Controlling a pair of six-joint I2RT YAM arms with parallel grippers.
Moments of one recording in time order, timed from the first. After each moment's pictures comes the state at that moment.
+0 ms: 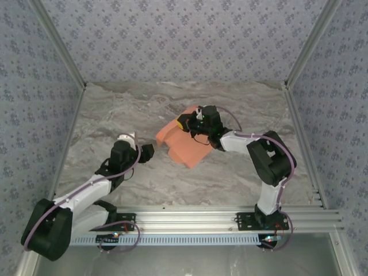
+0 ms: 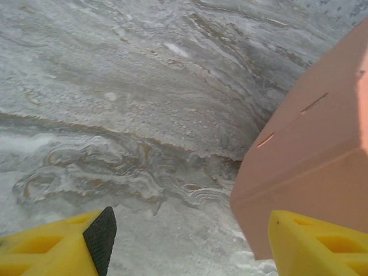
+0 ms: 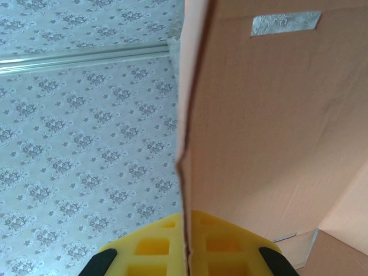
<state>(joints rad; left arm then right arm) -0.43 1.03 0.34 0.19 0.01 -0.47 0.57 1.84 1.01 0.54 -0.43 1.49</state>
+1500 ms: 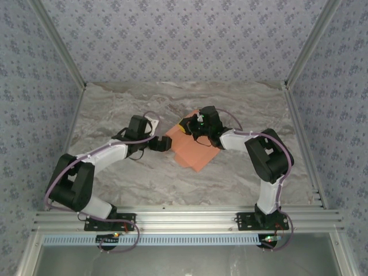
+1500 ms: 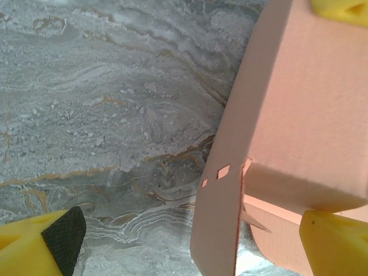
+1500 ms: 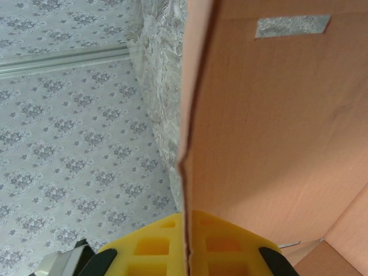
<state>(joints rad) -0.45 1.49 0.81 -0.16 0.25 -0.21 0.55 1.88 1.03 0.42 -0.45 1.44</state>
